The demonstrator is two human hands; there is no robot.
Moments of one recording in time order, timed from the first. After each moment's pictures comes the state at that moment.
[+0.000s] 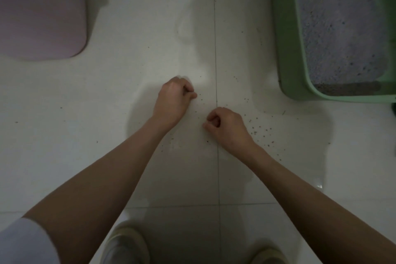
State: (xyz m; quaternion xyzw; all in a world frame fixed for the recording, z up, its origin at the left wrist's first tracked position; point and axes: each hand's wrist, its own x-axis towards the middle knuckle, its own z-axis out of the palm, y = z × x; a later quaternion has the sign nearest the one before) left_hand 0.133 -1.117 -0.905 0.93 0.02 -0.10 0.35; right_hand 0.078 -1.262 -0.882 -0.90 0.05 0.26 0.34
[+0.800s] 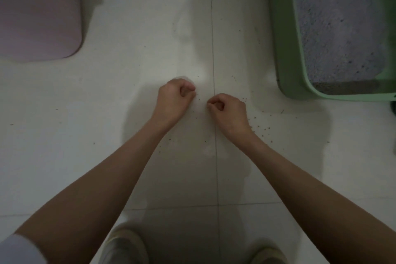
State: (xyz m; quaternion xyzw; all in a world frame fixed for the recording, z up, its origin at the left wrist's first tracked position) left_hand 0.128 -1.123 -0.891 0.90 0.07 -0.12 0.42; right_hand 0.101 -1.261 -0.883 -0.90 0.11 0.17 0.39
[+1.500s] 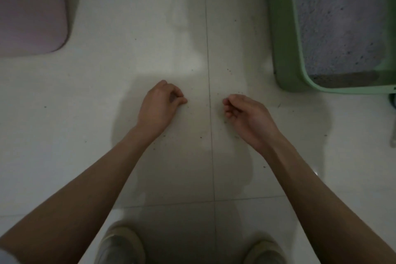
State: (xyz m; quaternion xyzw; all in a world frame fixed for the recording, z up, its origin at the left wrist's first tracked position) left_hand 0.112 -1.107 -0.906 0.94 0.00 -0.12 0.32; right_hand 0.086 -1.301 -0.869 -0.47 0.34 0.22 0.79
